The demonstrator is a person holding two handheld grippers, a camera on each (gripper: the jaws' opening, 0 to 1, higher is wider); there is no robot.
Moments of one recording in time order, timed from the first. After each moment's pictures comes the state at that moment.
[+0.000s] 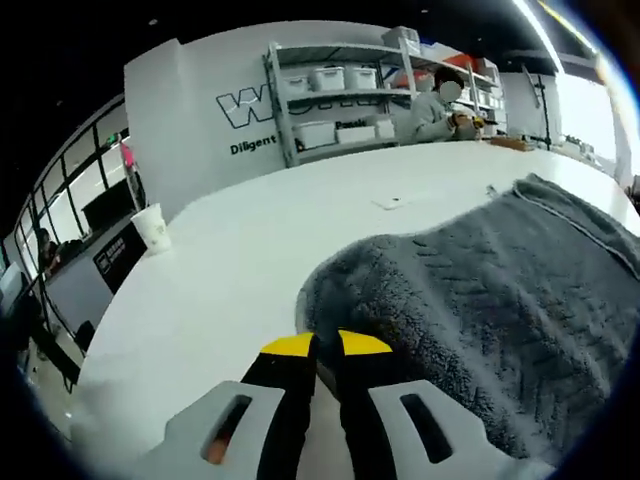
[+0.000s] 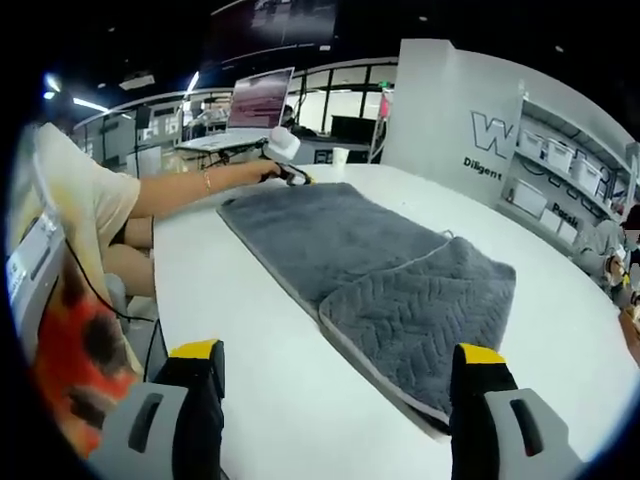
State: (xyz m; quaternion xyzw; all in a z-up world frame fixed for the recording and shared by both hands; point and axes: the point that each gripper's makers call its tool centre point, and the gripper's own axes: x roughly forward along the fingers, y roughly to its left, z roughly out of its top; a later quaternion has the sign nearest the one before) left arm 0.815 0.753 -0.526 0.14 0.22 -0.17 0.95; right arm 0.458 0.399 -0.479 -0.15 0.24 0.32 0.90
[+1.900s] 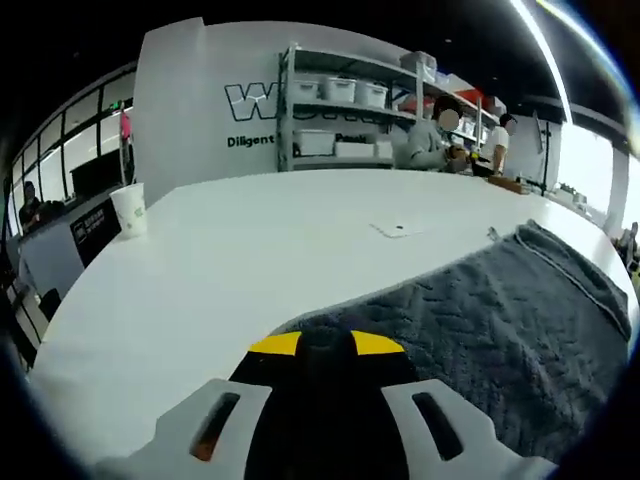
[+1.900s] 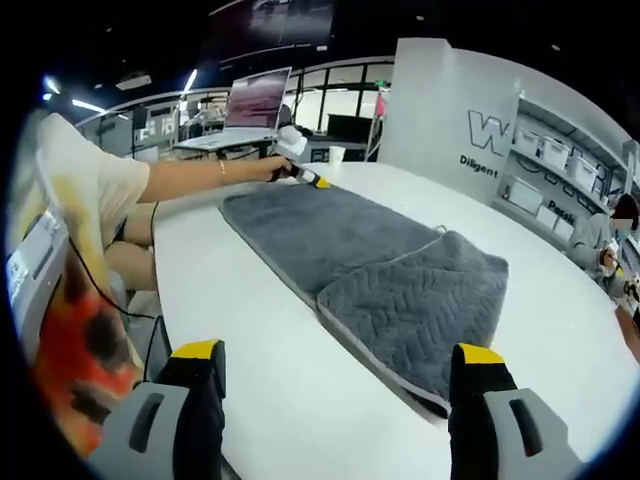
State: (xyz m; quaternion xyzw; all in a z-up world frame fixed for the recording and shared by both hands) left arm 0.842 0.731 -0.526 0.04 0.22 -0.22 0.95; right arm 0.449 0.388 -0.480 -0.15 0.25 0.30 0.91
